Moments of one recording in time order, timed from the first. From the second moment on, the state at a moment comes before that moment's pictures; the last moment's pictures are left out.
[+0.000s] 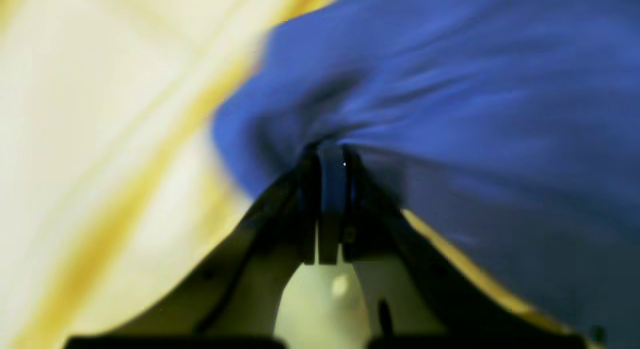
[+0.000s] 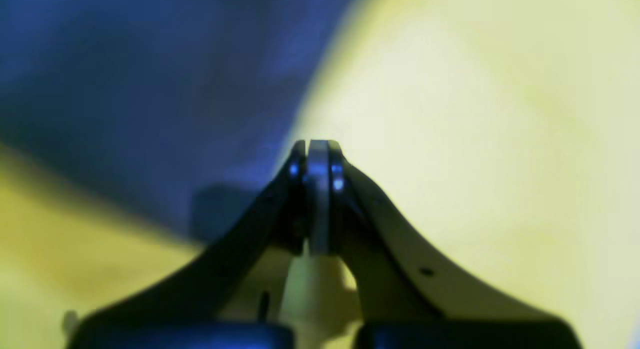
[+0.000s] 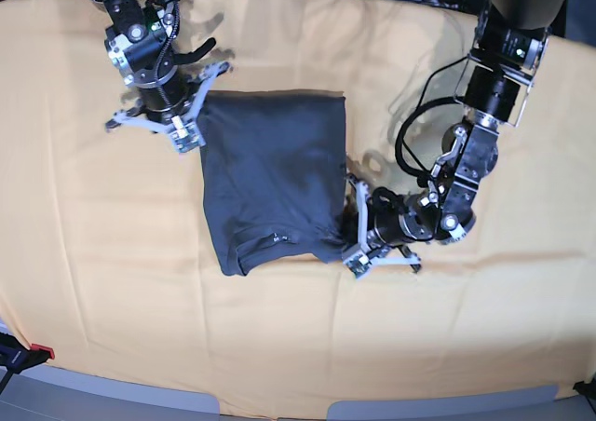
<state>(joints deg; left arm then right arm) -24.5 -21.3 26.0 78.1 -19.5 -31.8 43.3 -18.0 22.4 -20.7 120.3 -8.1 -6.5 -54.5</state>
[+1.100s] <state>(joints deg) -18.5 -31.0 5.3 90.0 -48.5 -28.7 56.2 -21.1 18.7 -20.2 116.6 6.0 6.8 -52.2</state>
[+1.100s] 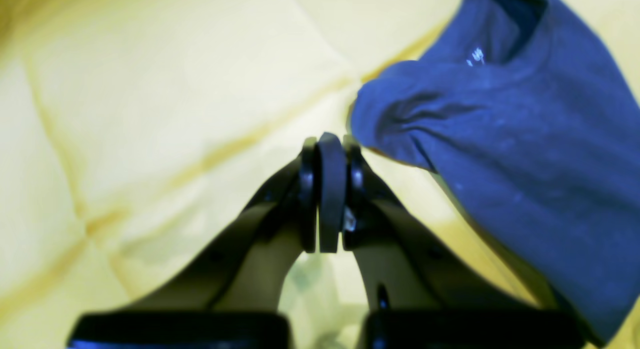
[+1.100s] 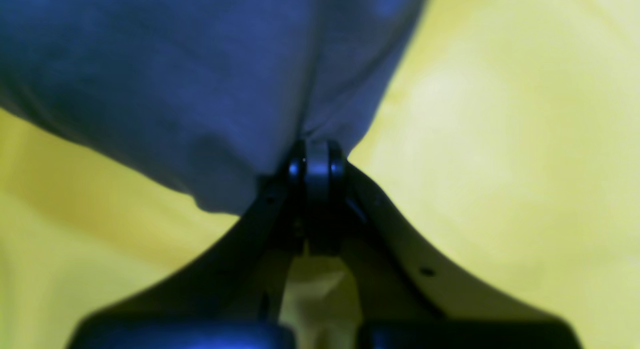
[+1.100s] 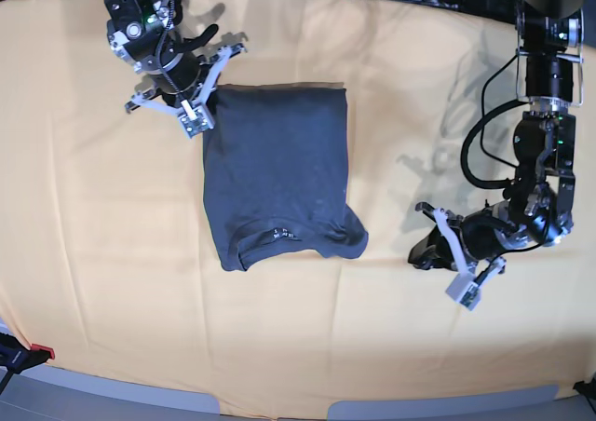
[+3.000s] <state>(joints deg) 66.6 -30.8 -43.1 131.5 -88.7 -41.1 80.2 -68.6 15.7 52.0 131.1 78.4 39.1 -82.6</state>
